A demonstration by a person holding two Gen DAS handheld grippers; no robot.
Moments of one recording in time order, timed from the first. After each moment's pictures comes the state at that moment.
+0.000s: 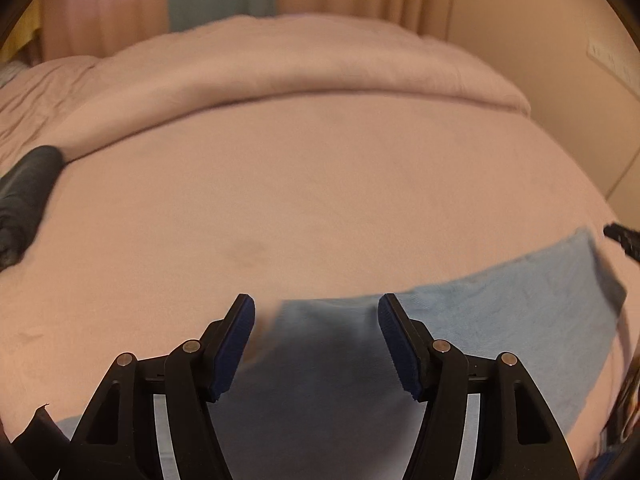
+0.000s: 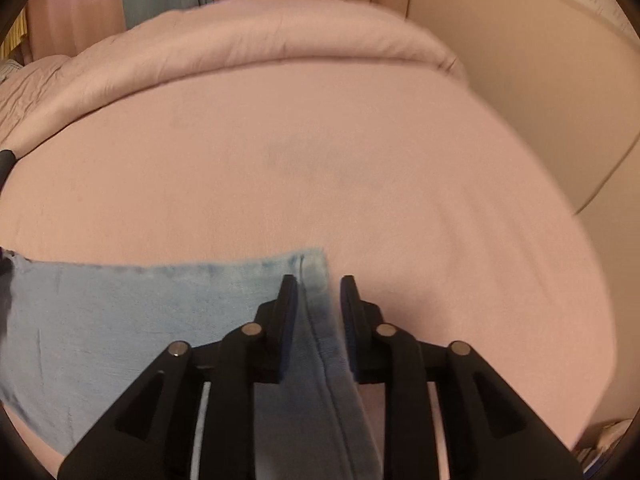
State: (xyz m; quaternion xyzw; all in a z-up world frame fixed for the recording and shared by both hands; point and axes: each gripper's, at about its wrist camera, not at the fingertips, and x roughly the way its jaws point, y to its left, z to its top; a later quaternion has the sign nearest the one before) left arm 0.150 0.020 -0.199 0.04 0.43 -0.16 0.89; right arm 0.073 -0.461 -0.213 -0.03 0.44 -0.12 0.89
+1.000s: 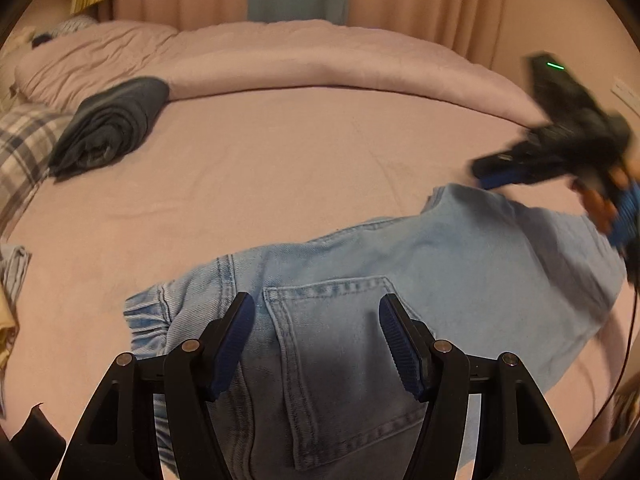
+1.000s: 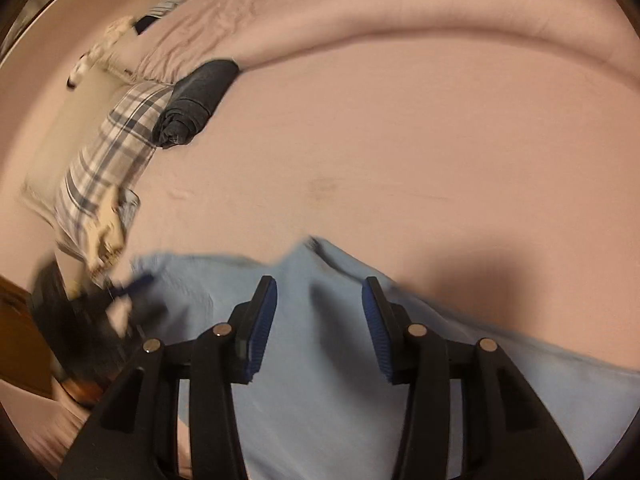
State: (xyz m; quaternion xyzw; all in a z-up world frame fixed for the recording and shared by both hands) left arm 0.065 0.156 -0.223 0.02 0.42 -0.10 0.90; right arm 0.168 -0.159 -0.237 0.11 0.58 0.28 0.76
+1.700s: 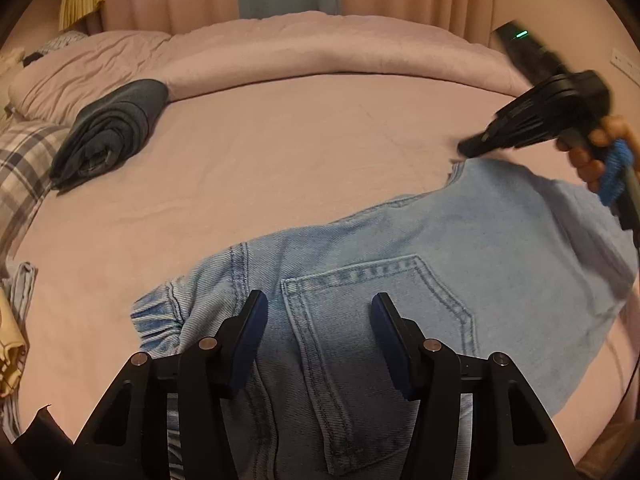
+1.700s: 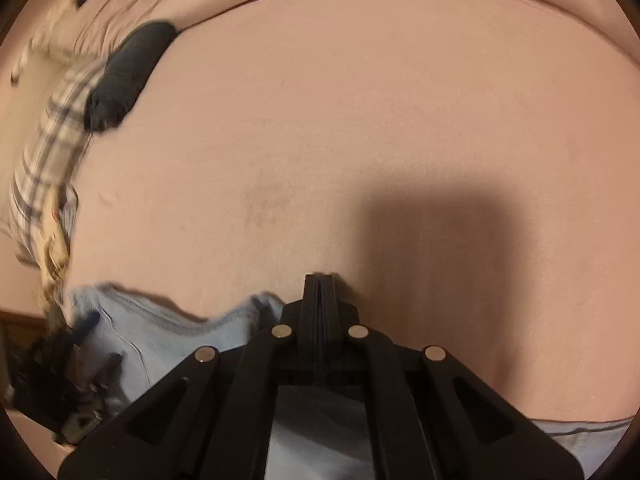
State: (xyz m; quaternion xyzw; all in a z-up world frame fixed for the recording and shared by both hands) left arm 0.069 0.166 -0.231 0.04 0.44 -0.09 0.89; right arm 0.194 -0.120 -0.267 0.07 0.60 0.23 0.76
